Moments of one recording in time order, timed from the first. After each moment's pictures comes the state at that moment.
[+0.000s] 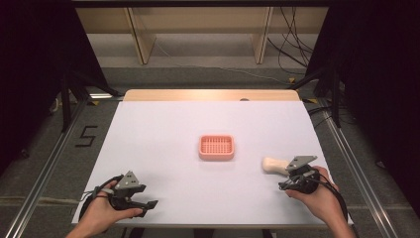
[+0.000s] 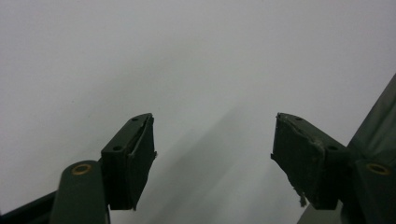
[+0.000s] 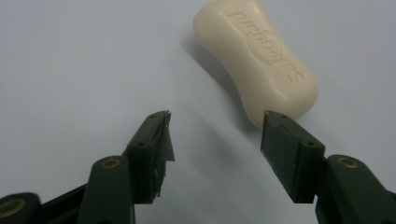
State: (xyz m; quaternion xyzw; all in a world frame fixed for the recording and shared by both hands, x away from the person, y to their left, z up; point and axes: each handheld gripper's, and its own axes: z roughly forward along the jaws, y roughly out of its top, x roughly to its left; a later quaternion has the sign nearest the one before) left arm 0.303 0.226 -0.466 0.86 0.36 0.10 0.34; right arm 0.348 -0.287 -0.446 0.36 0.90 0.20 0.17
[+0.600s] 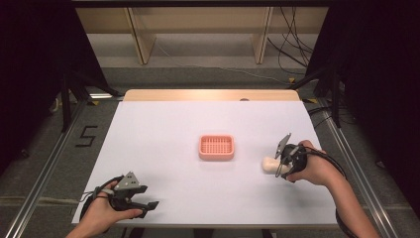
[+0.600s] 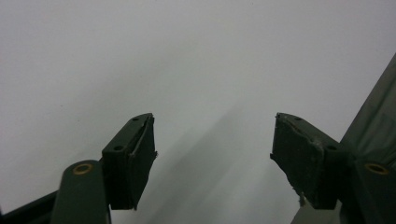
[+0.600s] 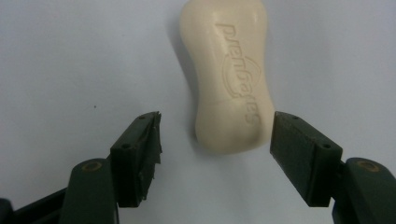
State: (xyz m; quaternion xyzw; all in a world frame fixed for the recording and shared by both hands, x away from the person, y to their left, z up) left arm 0.303 0.227 -0.468 0.86 0.35 0.09 0.35; right arm 0.414 -0.269 -0.424 0.20 0.97 0.04 0.10
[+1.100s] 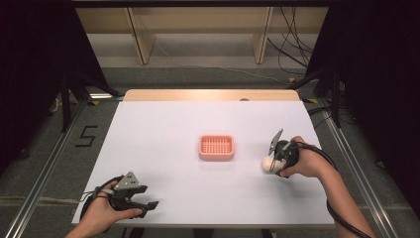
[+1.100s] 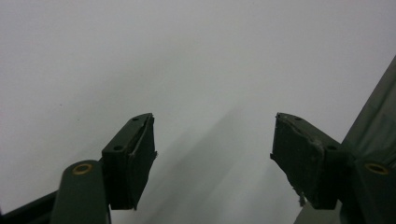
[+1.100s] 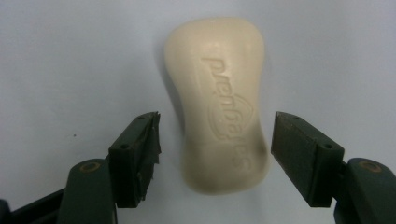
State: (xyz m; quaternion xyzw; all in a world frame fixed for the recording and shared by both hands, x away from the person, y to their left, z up) left arm 0.305 0.228 -0.470 0.86 0.35 0.09 0.35; right arm 0.437 -0.258 -0.436 0.18 0.98 0.05 0.08
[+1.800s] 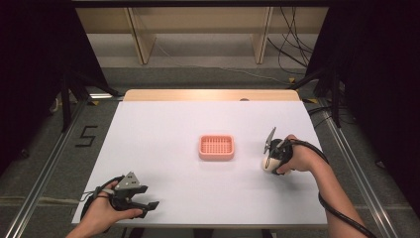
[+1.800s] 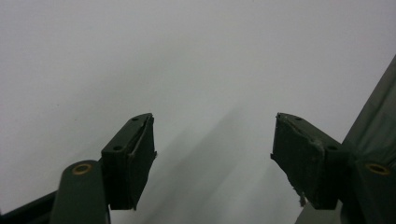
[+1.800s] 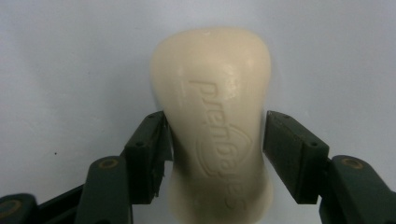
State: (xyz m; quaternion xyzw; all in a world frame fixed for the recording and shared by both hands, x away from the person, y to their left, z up) left arm 0.305 0.227 -0.471 0.87 0.35 0.09 0.35; right arm 0.456 -0.250 -0.451 0.18 0.98 0.03 0.04
